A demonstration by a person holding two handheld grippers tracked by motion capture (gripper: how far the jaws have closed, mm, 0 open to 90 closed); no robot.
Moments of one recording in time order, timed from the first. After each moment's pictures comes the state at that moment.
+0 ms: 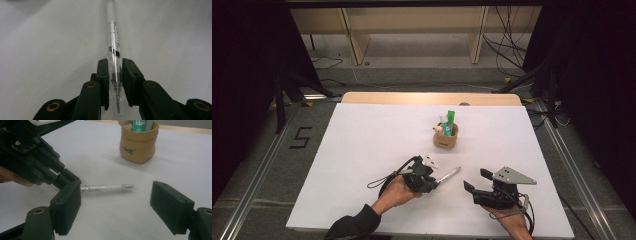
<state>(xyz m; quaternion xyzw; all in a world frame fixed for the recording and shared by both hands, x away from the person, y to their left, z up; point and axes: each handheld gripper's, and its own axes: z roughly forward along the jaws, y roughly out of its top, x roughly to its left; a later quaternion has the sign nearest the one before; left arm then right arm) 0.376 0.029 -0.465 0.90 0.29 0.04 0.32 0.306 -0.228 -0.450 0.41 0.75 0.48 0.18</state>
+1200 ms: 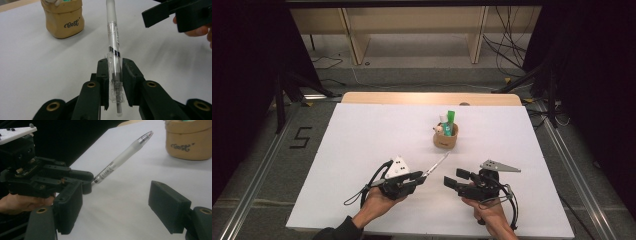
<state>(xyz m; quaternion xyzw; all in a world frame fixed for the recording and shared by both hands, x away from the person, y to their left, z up) 0.337 0.091 -0.448 0.82 0.29 0.12 0.48 0.328 -0.189 -0.453 0.44 0.70 0.57 0.01</state>
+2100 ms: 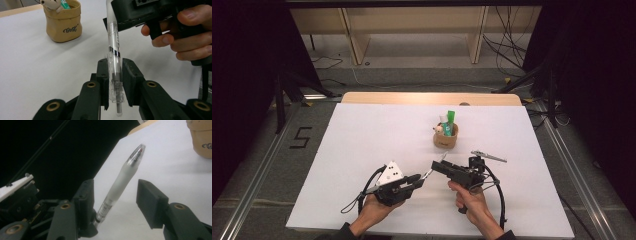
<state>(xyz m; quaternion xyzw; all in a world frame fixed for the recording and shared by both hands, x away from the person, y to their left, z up) 0.322 0.099 -0.448 0.80 0.30 0.12 0.51 0.361 -0.163 -0.459 0.49 0.61 0.62 -0.09</state>
